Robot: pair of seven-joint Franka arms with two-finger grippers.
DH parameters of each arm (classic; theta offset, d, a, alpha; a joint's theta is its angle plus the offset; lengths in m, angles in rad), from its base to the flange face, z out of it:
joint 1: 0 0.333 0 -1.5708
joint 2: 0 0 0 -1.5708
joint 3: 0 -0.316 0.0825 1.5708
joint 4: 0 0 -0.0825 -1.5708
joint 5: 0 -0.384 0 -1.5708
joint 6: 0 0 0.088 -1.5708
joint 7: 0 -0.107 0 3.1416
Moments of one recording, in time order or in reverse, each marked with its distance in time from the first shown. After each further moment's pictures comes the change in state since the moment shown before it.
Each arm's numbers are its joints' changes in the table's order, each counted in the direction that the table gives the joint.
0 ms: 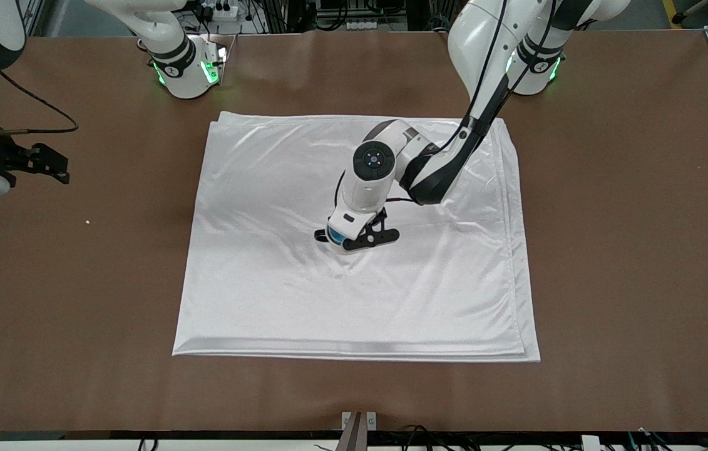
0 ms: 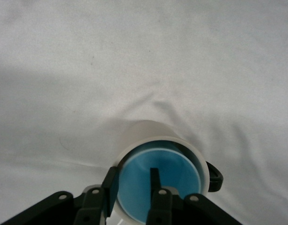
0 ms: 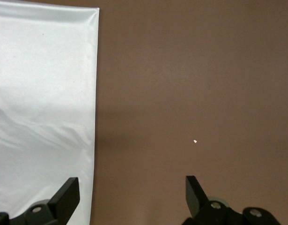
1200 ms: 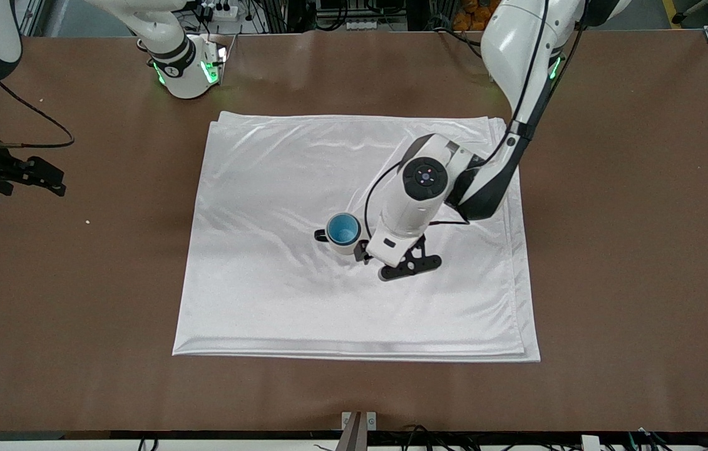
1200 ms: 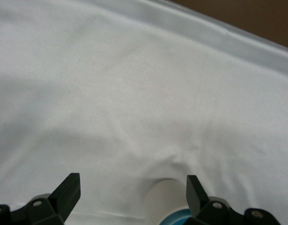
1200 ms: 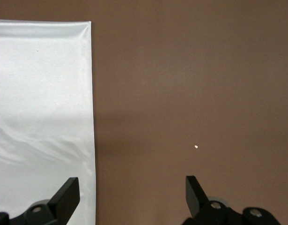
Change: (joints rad) left arm 0.133 -0.053 -0.037 -0.016 0.000 0.008 -0.130; right arm -0.013 0.026 0.000 -0.012 -0.005 0.038 -0.039
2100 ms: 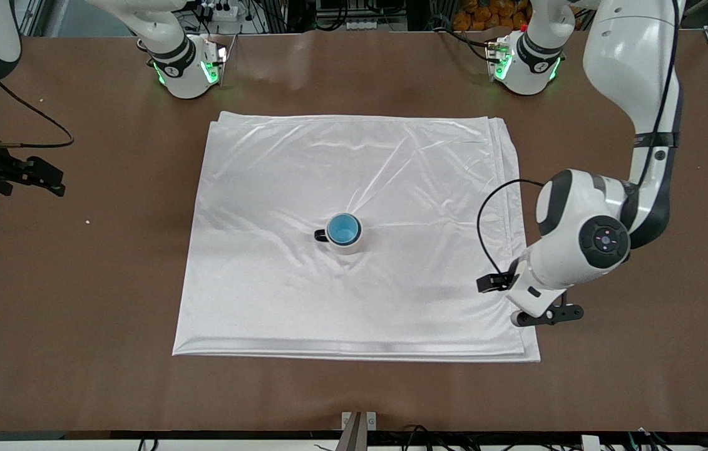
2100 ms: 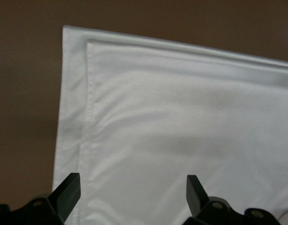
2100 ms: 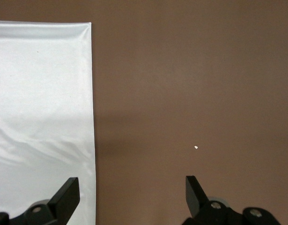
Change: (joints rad) left arm 0.360 -0.083 0.001 0.000 0.000 -0.262 -0.527; right arm 0.000 0.001 0.000 -0.003 0.000 0.000 0.000
